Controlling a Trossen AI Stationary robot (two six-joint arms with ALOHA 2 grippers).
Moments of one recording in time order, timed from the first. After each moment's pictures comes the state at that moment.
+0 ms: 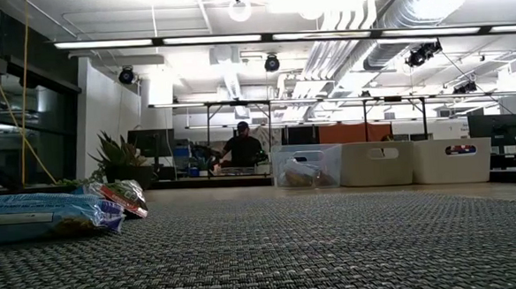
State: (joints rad) left arm -0.81 1.61 1.45 -1.16 -0.28 -1.42; right arm -0.48 0.55 0.95 -0.47 -0.30 0.27
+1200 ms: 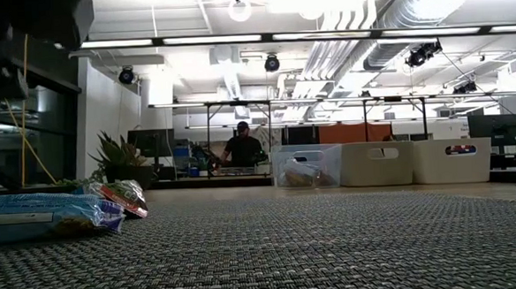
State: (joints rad) left arm -0.67 1.67 1.10 -0.69 0.01 -1.12; right arm -0.38 0.53 0.95 -0.47 -0.28 0.26
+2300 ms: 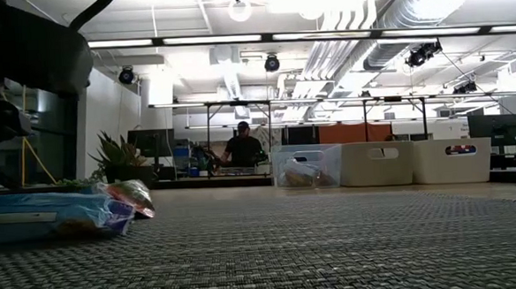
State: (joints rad) left arm -0.67 1.84 1.10 -0.65 -0.02 -1.07; right arm -0.38 0.53 0.95 -0.47 -0.29 0.27
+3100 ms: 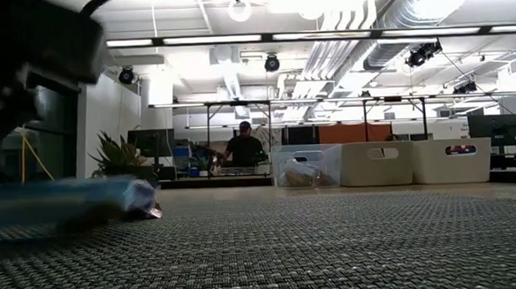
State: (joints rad) left arm -0.67 1.85 1.19 -0.76 -0.10 -1.08; right arm -0.38 0.53 0.95 -0.47 -0.29 0.26
